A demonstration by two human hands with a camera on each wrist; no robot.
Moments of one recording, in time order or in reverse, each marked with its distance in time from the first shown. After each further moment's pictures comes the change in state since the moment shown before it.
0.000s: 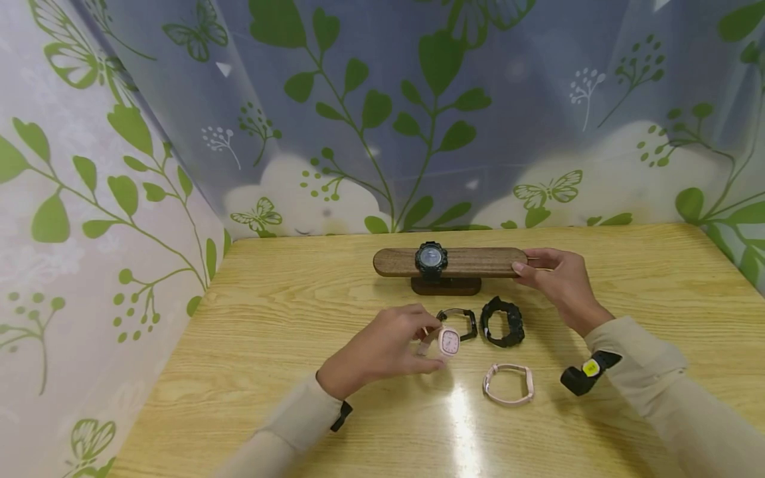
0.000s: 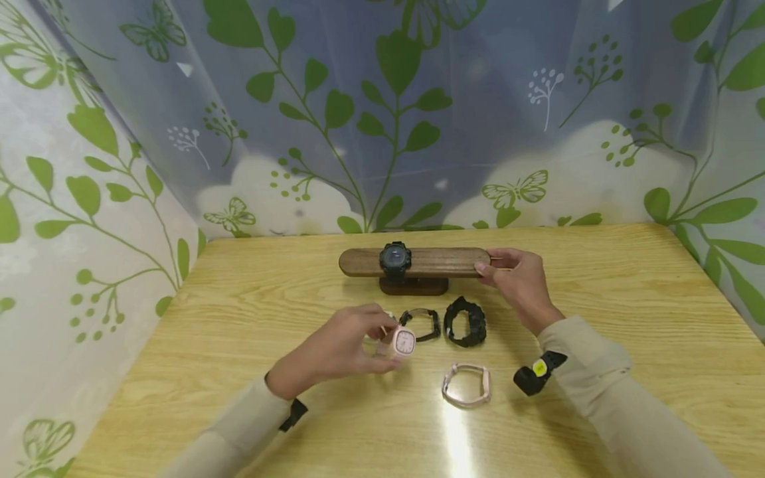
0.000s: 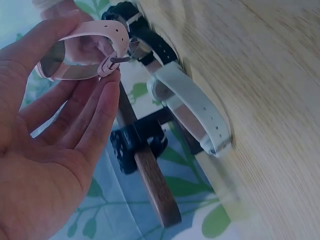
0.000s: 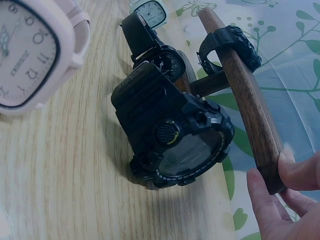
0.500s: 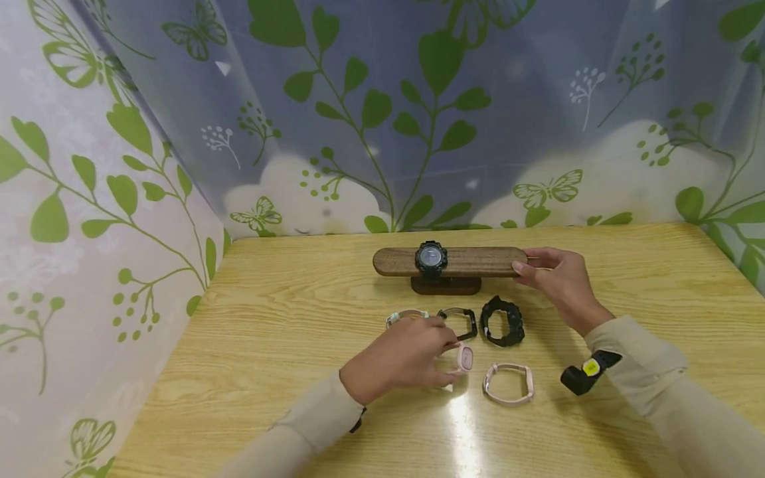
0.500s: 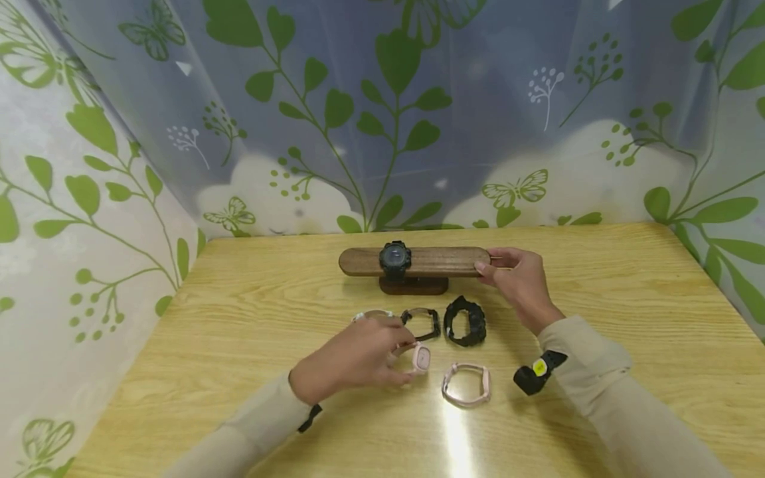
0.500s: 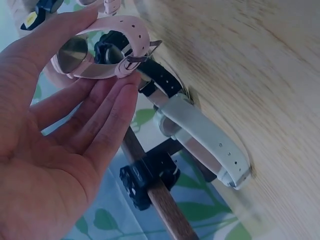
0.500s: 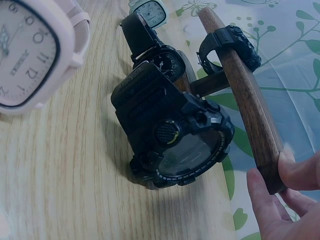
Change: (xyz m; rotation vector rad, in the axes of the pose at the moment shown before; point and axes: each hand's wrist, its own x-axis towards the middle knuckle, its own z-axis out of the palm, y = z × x) left_hand 0.017 0.018 0.019 0.362 -0.141 0.030; right_hand 0.000 -0.001 0.000 0.002 0.003 0.003
